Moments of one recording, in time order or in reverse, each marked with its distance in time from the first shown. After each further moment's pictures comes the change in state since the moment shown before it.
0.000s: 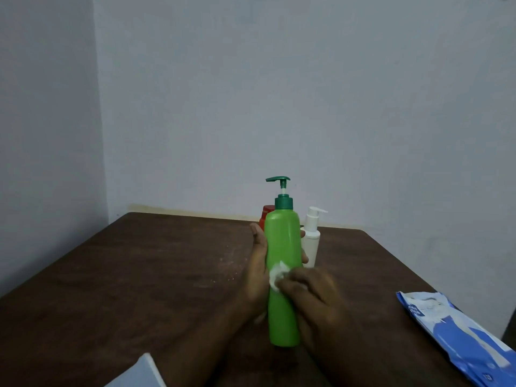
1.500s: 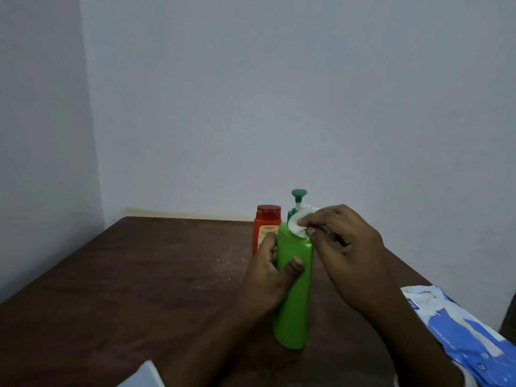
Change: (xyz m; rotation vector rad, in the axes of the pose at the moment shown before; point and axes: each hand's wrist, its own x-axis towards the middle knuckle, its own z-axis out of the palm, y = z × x) left_hand 0.001 -0.012 -0.008 0.746 0.031 0.358; right_hand 0.063 0.018 -0.049 0.279 0.146 0.265
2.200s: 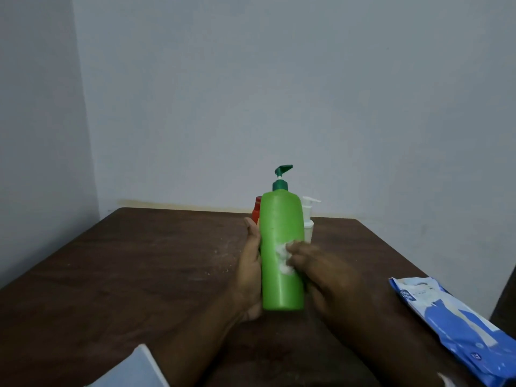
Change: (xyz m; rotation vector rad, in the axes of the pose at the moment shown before) left_hand -0.002 0.011 -0.004 -0.799 -0.064 -0.519; right_hand -0.060 0.045 0.026 -0.214 -0.208 -0.244
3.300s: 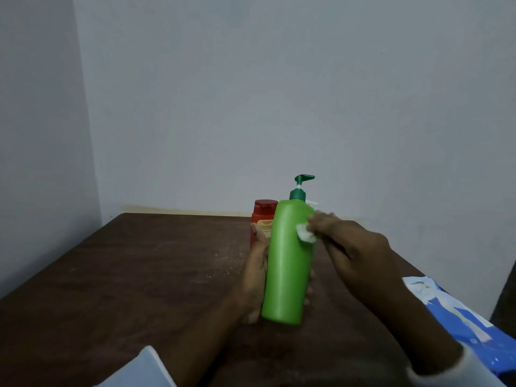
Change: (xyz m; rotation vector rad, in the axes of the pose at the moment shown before) left_hand -0.010 0.001 0.003 0.142 -0.086 -0.048; right_hand 0.034 0.009 -0.051 -0.004 0.053 0.081
